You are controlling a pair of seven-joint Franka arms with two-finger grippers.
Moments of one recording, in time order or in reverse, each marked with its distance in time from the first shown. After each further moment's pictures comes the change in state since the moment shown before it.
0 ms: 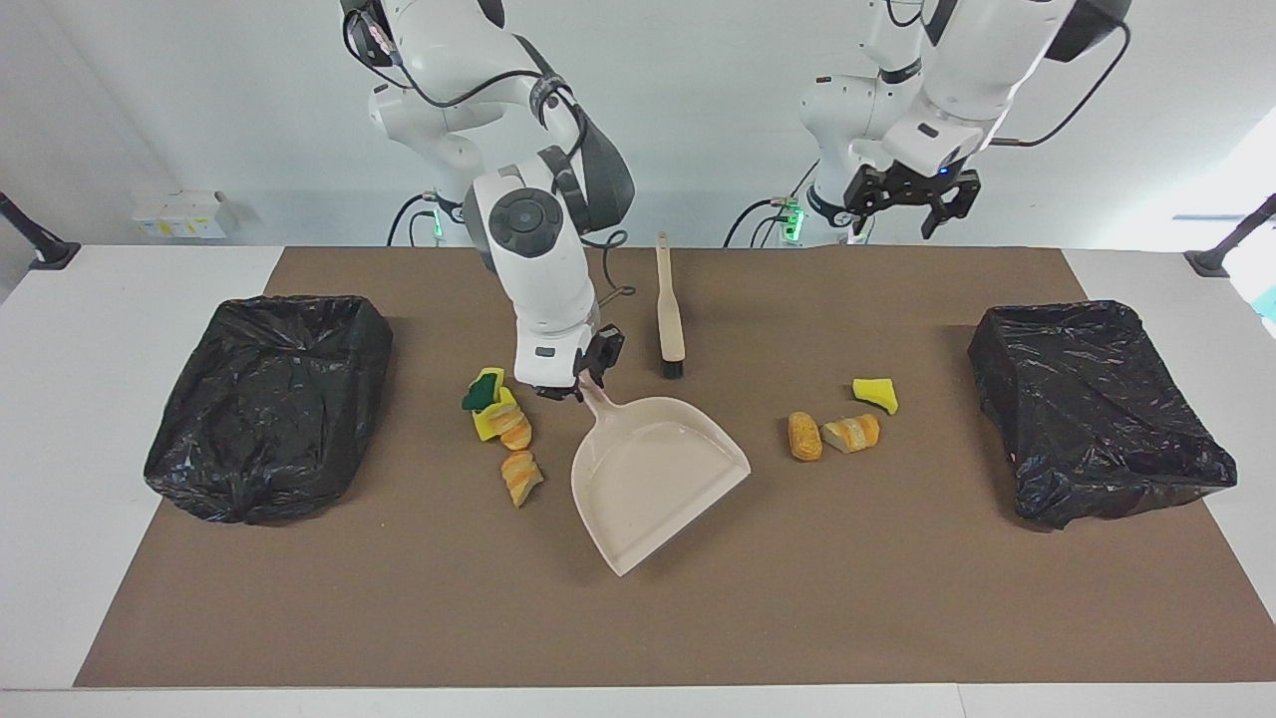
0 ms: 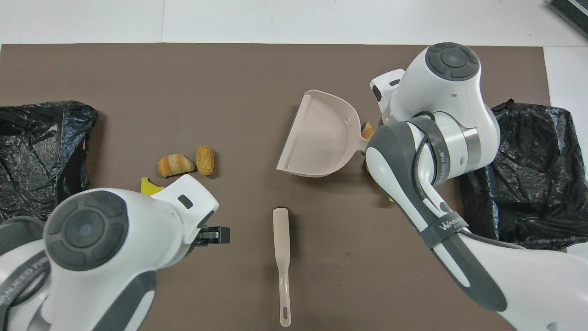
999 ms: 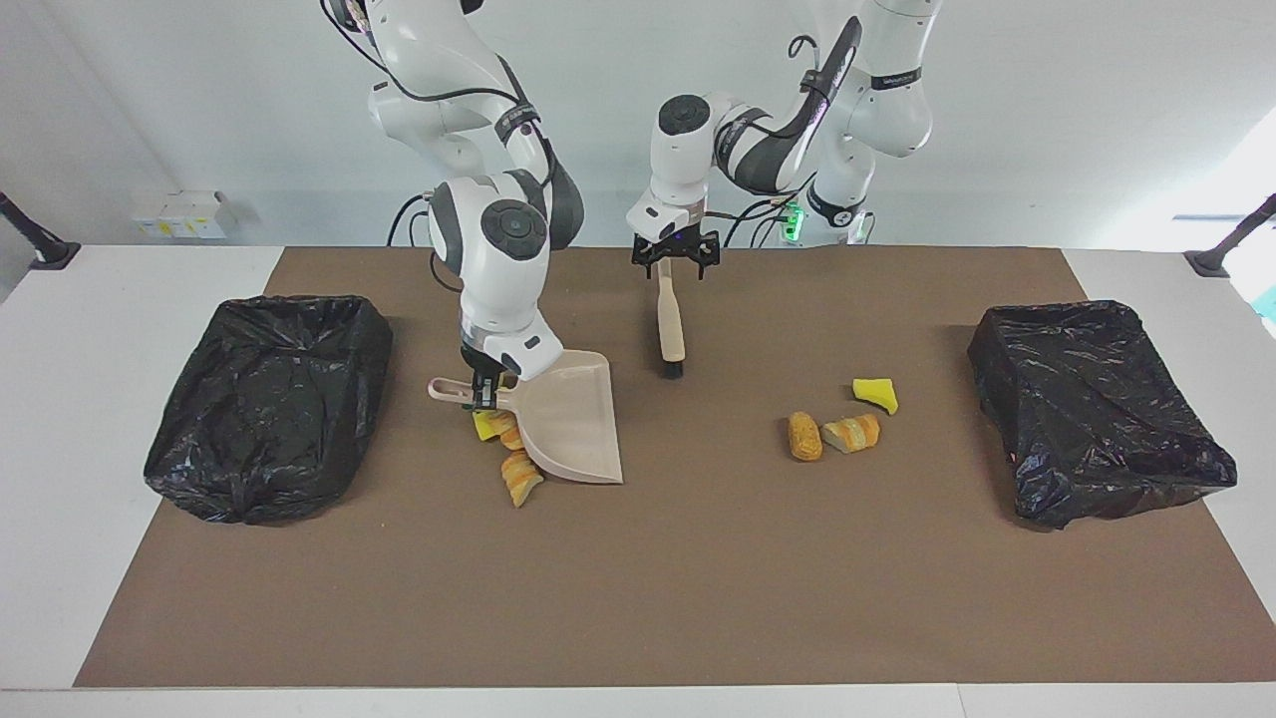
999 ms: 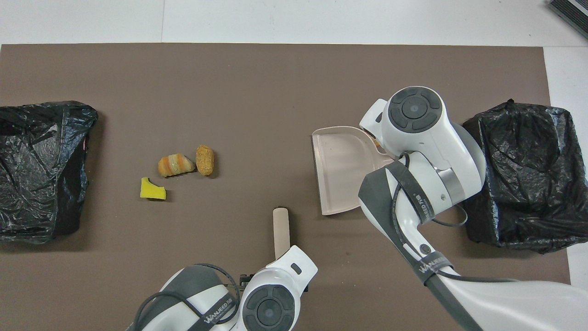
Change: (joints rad) left arm -0.391 0.186 -0.002 -0.257 -0.014 0.463 -0.299; right arm 0.031 -0.123 0.009 -0.252 -0.306 0.156 -0.245
